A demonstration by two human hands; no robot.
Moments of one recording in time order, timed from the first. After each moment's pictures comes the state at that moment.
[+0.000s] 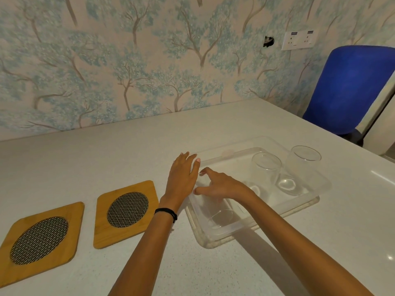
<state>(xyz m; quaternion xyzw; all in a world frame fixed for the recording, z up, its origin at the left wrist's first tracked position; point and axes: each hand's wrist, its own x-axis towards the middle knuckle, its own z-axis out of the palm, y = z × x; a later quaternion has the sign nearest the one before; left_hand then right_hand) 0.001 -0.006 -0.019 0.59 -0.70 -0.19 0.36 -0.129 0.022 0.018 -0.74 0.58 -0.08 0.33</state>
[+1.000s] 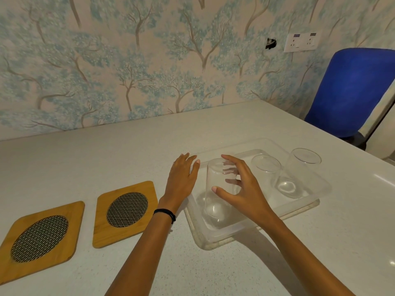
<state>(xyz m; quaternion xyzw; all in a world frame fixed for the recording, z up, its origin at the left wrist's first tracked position) 0.001 -0.004 -0.018 0.59 -0.69 -0.19 0.37 -0.172 0.064 0.010 -0.70 0.45 -0.48 0.29</state>
